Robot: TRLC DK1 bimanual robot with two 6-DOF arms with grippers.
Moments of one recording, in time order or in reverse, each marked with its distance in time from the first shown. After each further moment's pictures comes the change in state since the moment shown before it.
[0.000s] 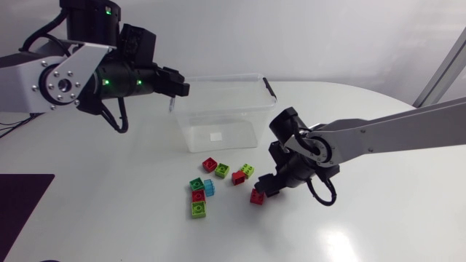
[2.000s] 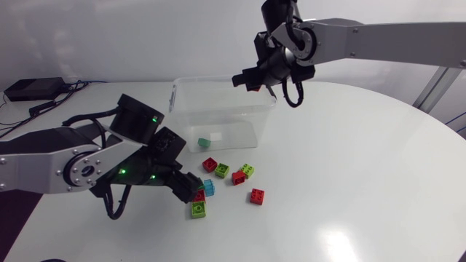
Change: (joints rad) left arm -0.184 -0.058 -0.350 -0.231 0.084 0.026; right arm -0.053 0.188 0.744 -0.004 0.119 -0.080
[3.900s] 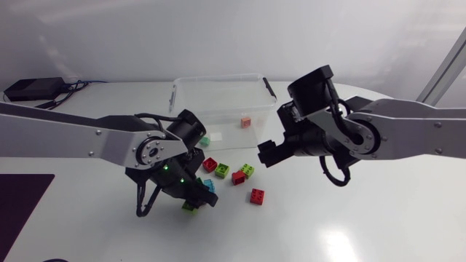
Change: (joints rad) left arm -0.069 0.303 0.212 -0.296 -0.004 -0.271; right arm 0.080 -0.455 -0.750 0.132 0.054 -0.024
